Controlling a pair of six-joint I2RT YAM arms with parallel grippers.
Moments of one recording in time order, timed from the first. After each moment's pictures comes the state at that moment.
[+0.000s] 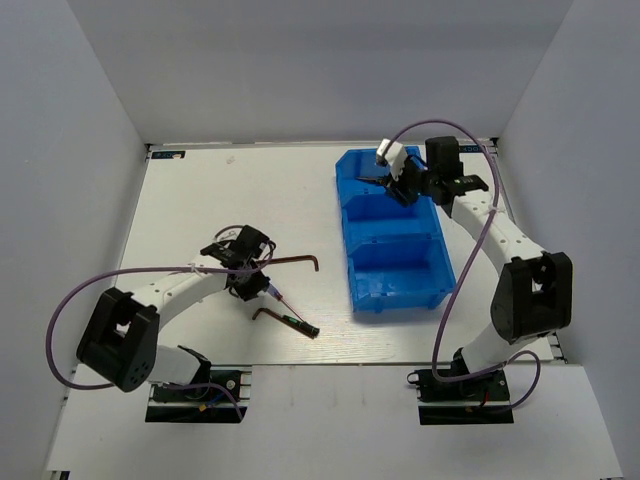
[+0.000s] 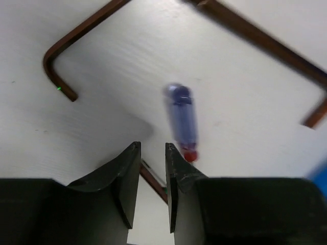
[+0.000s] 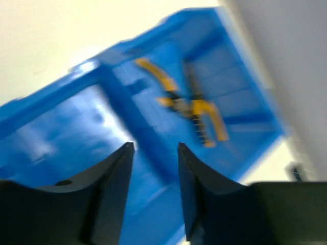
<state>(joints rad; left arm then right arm) -0.52 1.37 0.74 -0.64 -0.20 -1.09 0.27 1.61 1.34 -0.33 -0.42 -0.76</state>
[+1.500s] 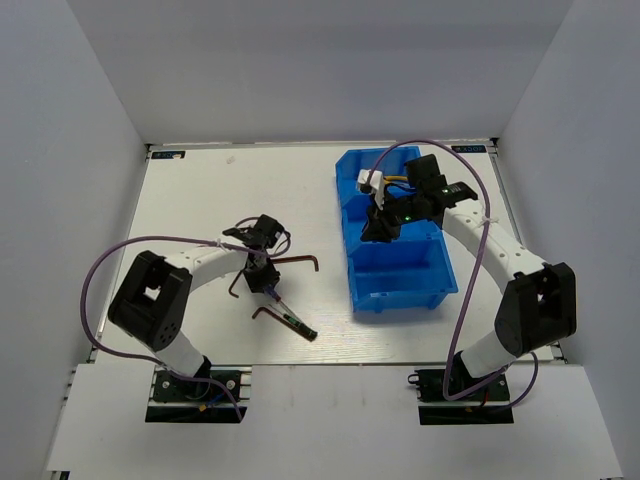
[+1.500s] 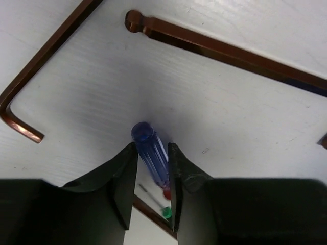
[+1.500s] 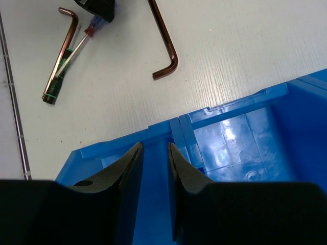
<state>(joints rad) -0.53 1.60 0.91 -0.63 -0.19 -0.94 0.40 1.53 1.28 -0.69 -0.80 -0.66</state>
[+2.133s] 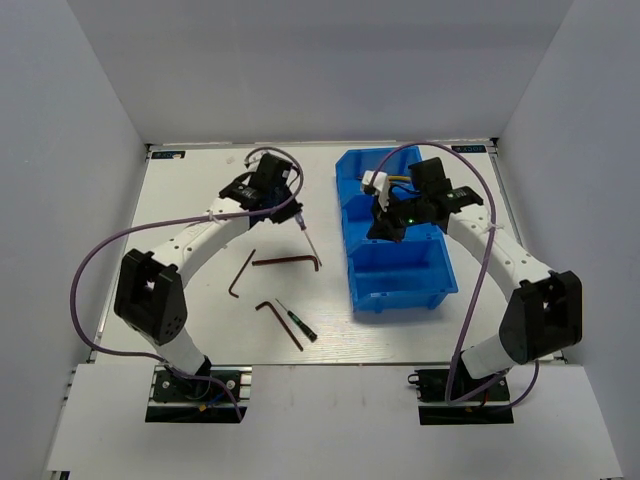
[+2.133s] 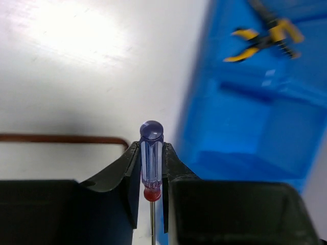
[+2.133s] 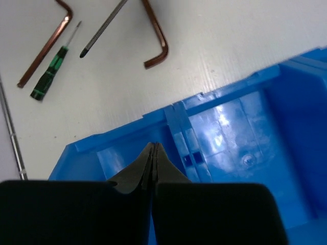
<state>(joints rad) -0.53 1.65 1.36 -0.59 -0.17 -0.91 0.39 1.50 1.25 -0.70 -0.75 -0.65</state>
